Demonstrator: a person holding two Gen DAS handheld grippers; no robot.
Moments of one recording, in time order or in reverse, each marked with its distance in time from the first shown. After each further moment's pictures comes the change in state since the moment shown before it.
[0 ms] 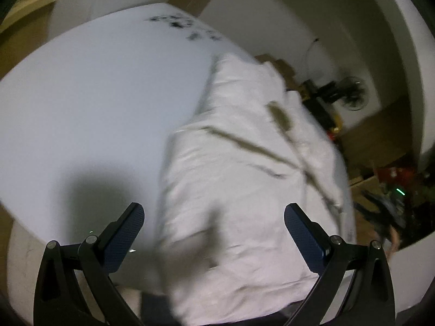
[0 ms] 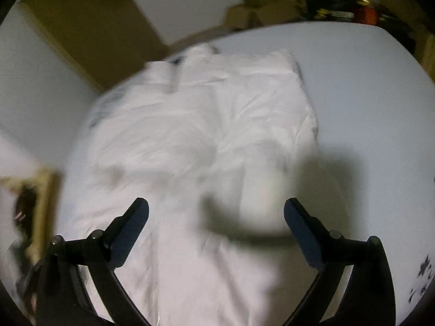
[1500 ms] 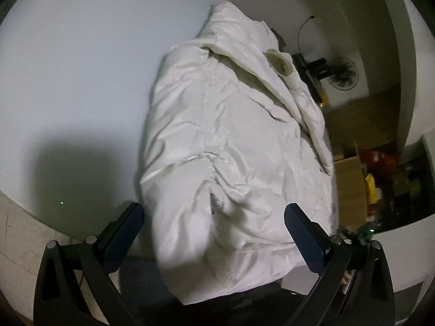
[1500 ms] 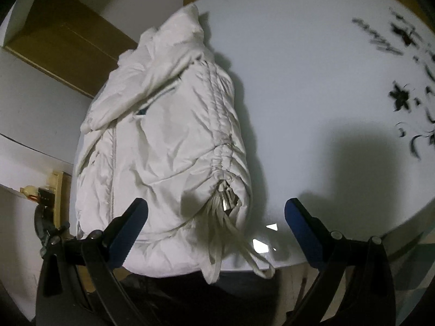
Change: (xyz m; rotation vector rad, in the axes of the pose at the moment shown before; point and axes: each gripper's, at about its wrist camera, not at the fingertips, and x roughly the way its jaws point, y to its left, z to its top) left arm 0.044 0.013 -0.053 -0.047 0.203 -0.165; right arm -0.049 -0.137 -0.172 0.293 0.070 0.037
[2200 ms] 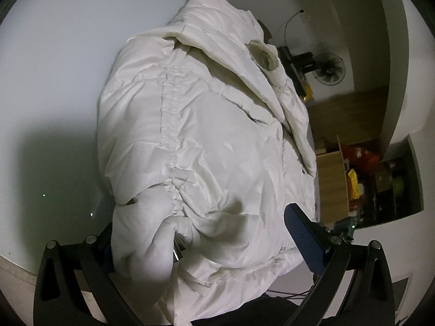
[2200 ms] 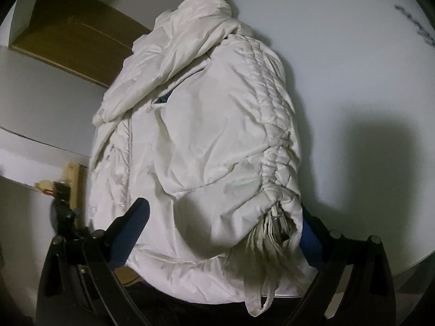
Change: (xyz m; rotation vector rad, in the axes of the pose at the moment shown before) left arm 0.035 -0.022 0.024 -0.011 0.045 -0.100; right arm 0.033 0.033 0.001 -0.045 0.048 0.075
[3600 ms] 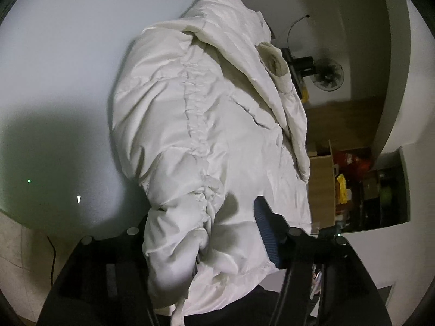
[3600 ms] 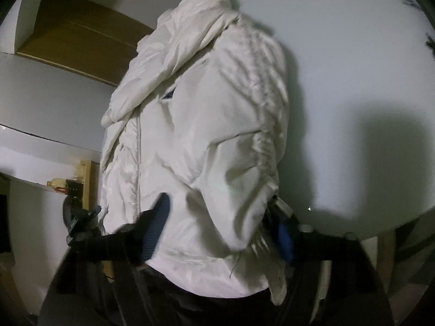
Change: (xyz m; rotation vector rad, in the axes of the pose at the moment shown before) left arm -0.006 0.021 -0.013 -0.062 0.031 -0.053; right arm -0.001 -0.017 -0.021 0.048 0.061 0.080
